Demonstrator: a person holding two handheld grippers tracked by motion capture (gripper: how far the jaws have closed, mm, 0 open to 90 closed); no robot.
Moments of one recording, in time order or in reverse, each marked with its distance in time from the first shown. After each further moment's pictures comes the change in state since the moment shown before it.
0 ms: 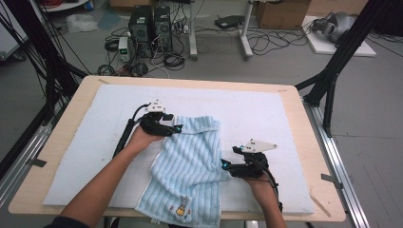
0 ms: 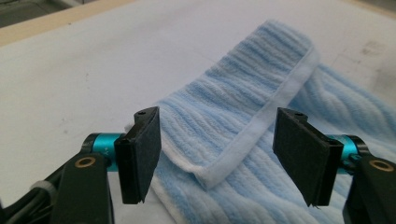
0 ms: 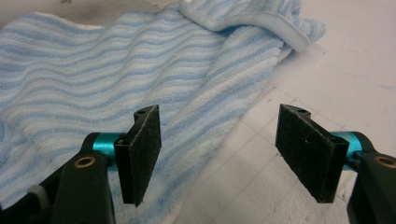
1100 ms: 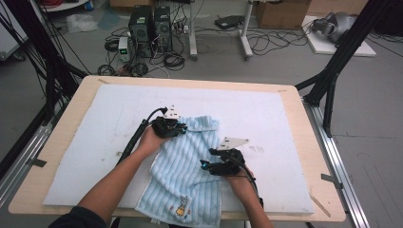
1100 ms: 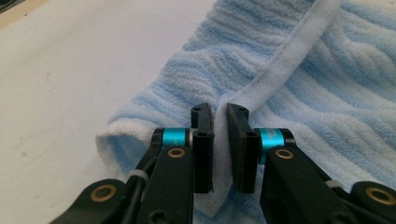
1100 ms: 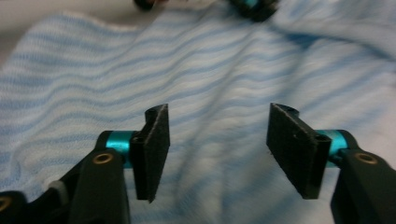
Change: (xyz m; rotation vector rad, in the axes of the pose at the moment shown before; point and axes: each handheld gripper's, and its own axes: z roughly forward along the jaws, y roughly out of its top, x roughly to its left) left arm -0.012 -0.004 0.033 0.124 0.013 0.171; right arm 0.030 0.019 0.059 0.075 0.127 -0.053
